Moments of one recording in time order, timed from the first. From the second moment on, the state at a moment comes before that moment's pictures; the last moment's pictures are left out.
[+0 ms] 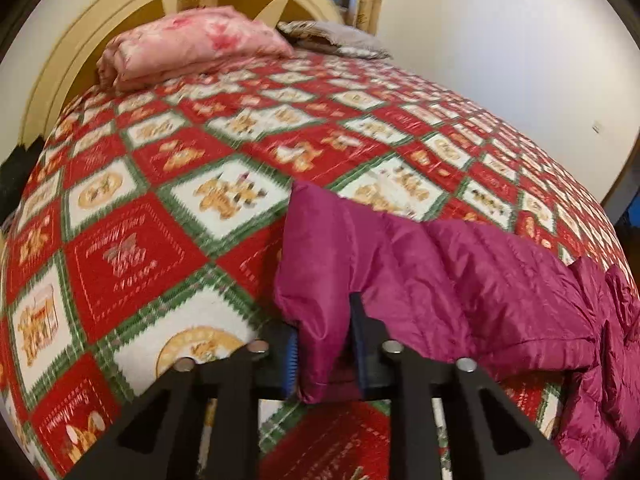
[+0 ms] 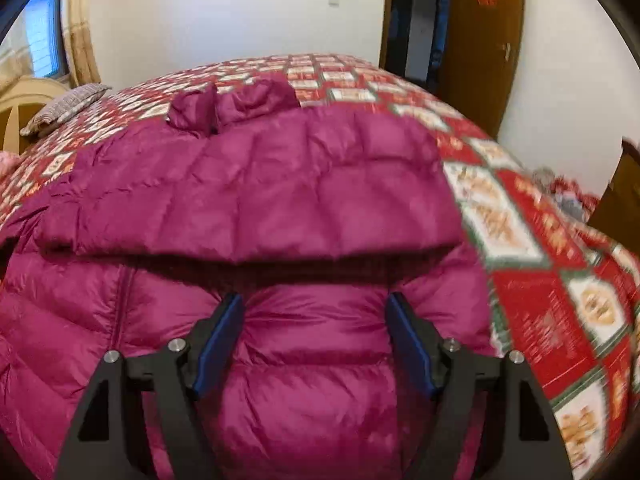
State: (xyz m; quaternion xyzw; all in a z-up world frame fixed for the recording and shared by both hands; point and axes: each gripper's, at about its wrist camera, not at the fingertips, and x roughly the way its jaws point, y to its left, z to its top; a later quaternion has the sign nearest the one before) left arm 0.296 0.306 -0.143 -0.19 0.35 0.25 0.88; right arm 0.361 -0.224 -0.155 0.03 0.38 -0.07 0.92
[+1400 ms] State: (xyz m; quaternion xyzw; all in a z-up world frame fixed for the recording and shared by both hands) left arm 0.254 -0.054 -0.068 0.01 0.29 -0.21 0.93; right arm 0.347 -0.246 -0.157 0.12 0.35 -0.01 0.93
